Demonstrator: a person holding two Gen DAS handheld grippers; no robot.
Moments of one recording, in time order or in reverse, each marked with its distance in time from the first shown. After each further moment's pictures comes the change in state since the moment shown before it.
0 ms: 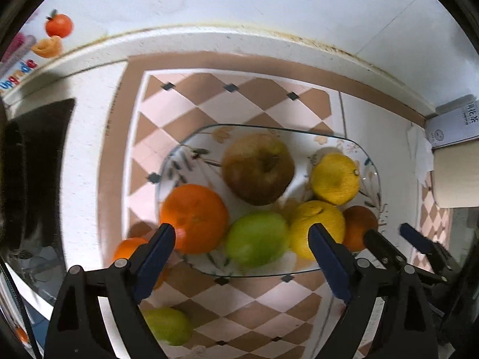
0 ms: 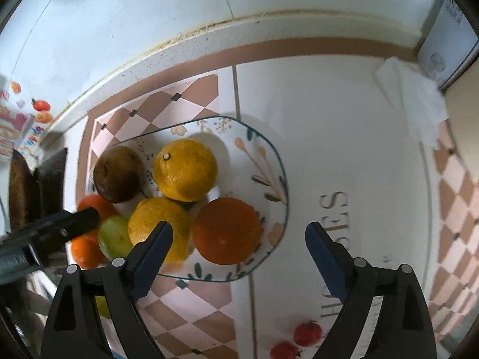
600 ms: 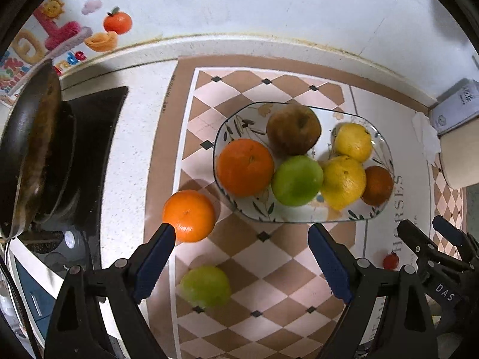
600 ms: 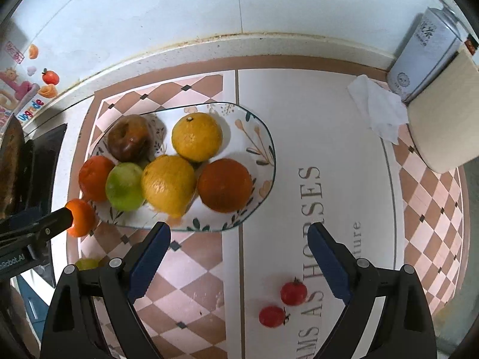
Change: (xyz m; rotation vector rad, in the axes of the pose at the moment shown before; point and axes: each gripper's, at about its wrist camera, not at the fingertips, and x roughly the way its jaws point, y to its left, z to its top) left arm -0.047 0.022 -0.074 0.002 -0.112 0.094; right arm -0.055 0.020 -0.062 -0.060 -0.075 -0.094
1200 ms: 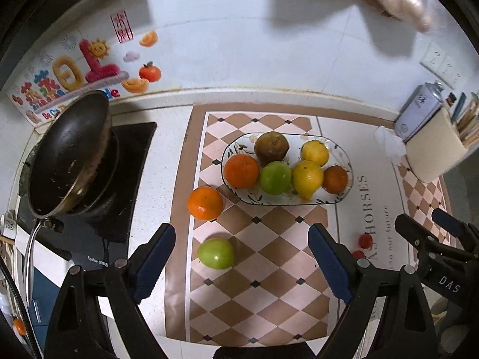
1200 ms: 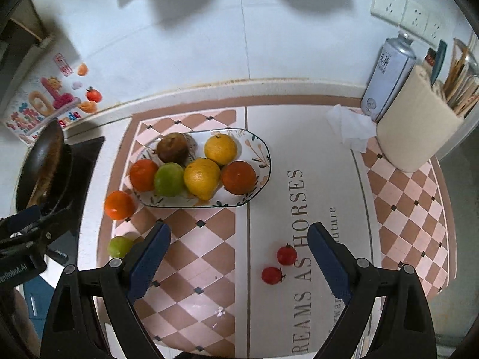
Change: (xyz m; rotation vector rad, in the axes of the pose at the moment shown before) left arm -0.111 -0.003 -0.075 0.037 -0.242 -0.001; right arm -0.124 0.004 -0.063 -0.019 -0.190 0.035
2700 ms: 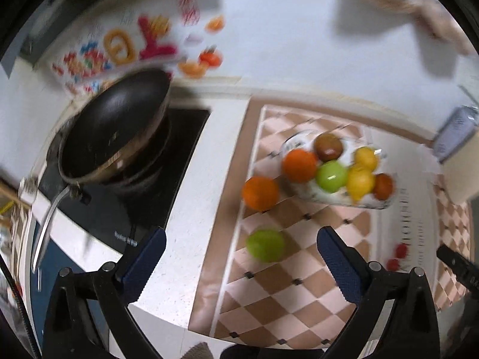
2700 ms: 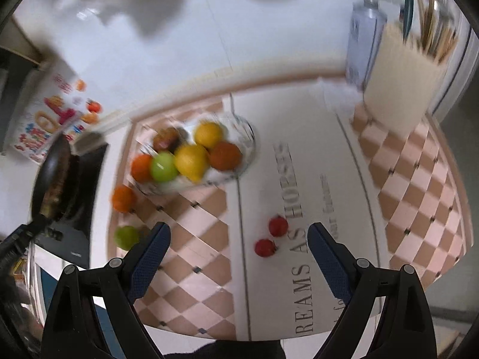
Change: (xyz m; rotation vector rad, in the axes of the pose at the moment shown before) left arm 0.028 0.062 -0.024 -0.156 0.013 0.152; right arm 0.030 -0.063 -0.040 0.164 0.092 0.089
